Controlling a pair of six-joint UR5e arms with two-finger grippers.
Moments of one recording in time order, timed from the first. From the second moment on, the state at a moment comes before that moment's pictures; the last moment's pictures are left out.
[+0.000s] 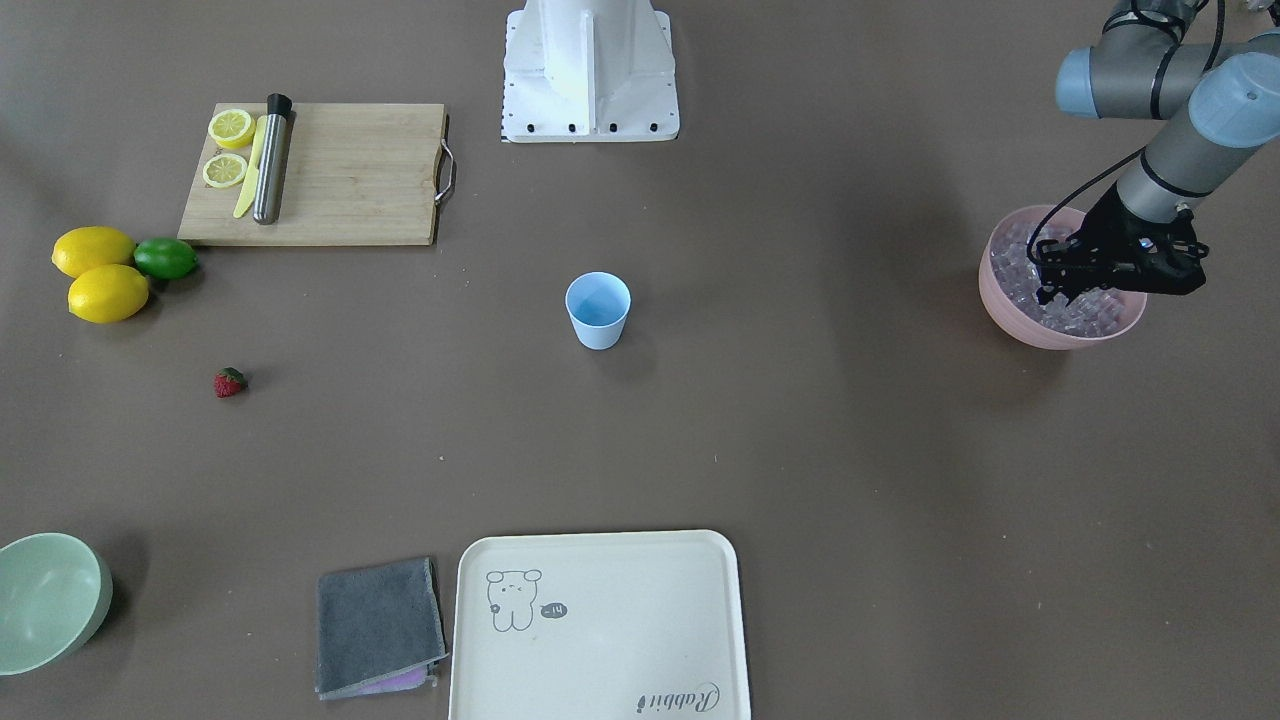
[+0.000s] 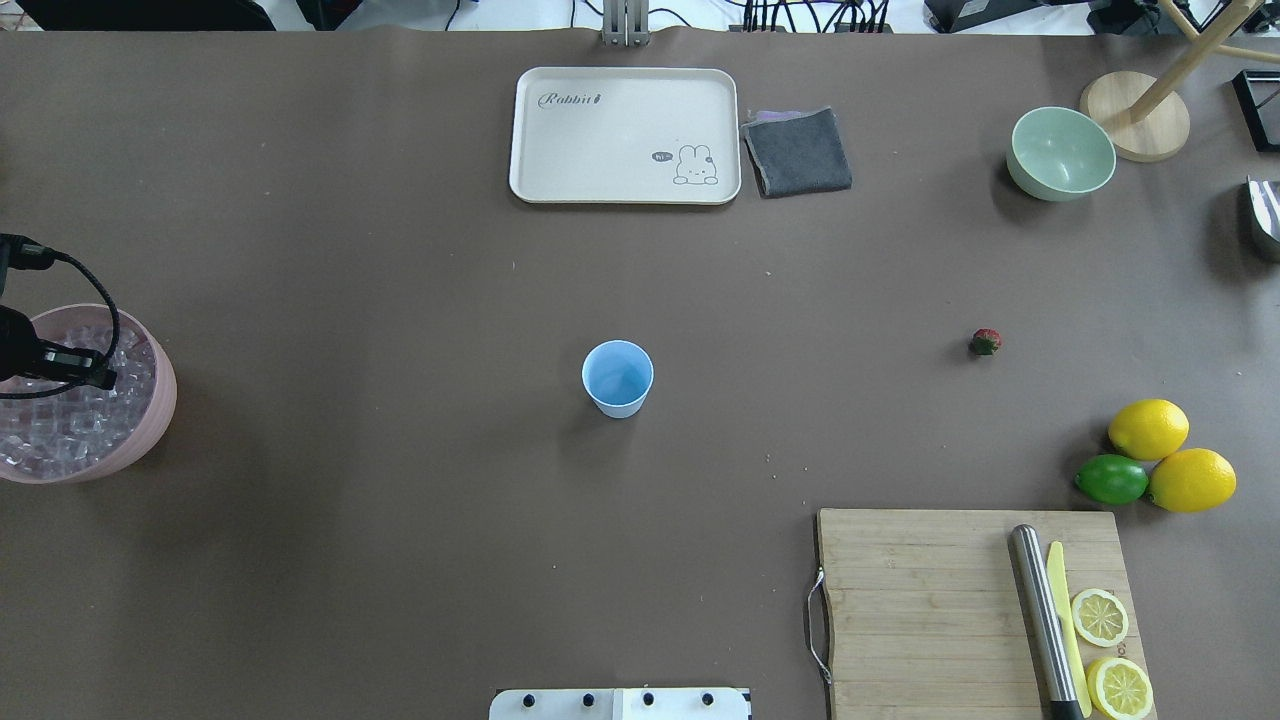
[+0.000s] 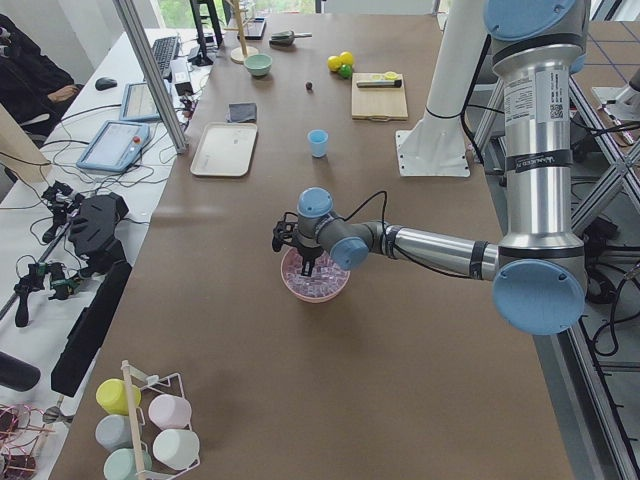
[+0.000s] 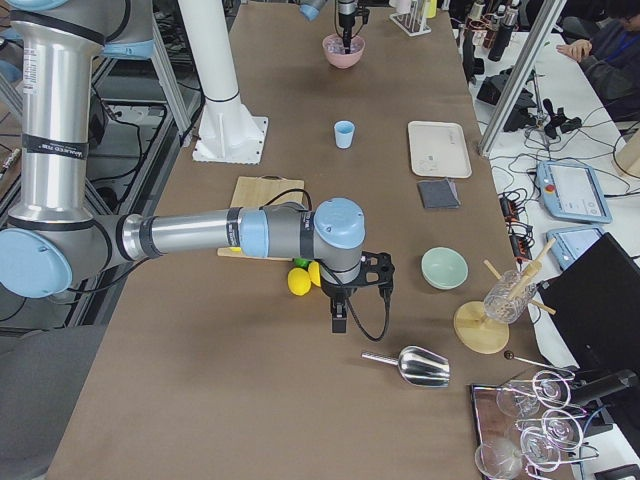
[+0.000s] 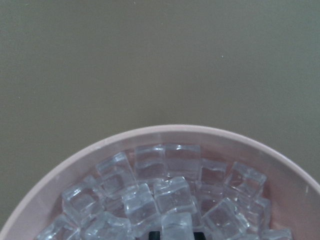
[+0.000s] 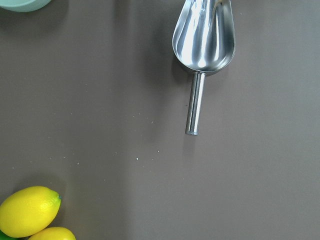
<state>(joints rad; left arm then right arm) -0.95 -1.46 -1.76 -2.15 -2.13 -0.73 1.61 -1.71 1.86 -1.69 2.31 -0.03</state>
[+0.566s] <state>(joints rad) -1.07 -1.46 -1.76 -2.13 -2.22 -0.57 1.61 -1.71 1.85 -1.68 2.31 -0.03</state>
